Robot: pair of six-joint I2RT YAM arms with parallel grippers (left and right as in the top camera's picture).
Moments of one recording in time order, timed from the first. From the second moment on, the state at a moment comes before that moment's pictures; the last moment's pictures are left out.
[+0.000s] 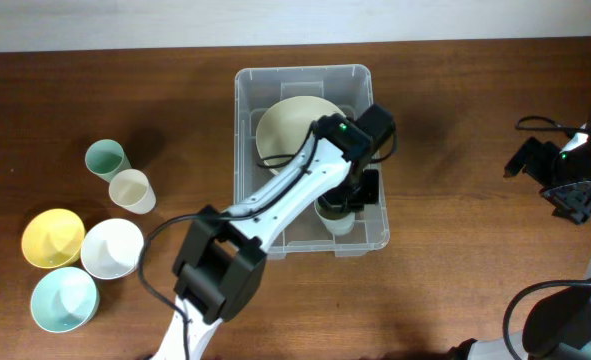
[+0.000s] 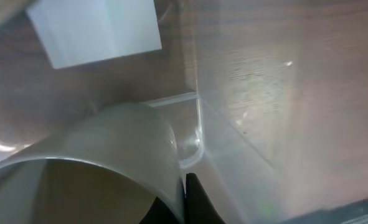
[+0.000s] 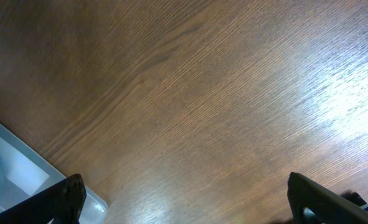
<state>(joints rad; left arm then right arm) -0.77 2.23 1.99 -1.23 0.22 -0.67 -0.46 1.66 1.59 -1.38 -0.09 0.30</state>
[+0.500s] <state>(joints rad) -0.77 2.25 2.09 -1.37 0.25 -0.61 -0.46 1.66 1.59 -1.37 -0.09 0.30</state>
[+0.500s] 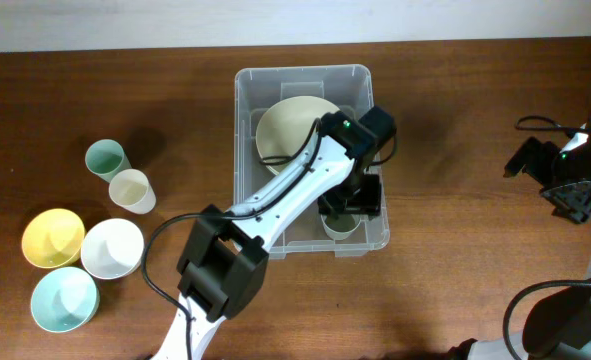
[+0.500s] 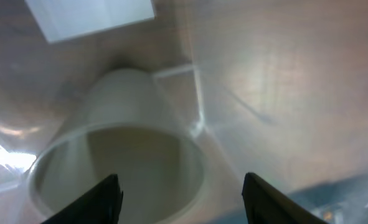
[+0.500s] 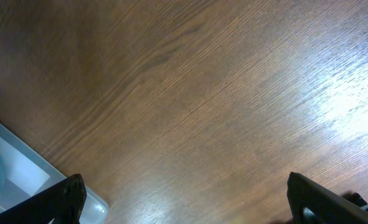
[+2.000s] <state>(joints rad) 0.07 1.97 1.51 -1.05 -0.22 -0.49 -0.46 1.66 1.59 -1.36 -0.09 0.29</state>
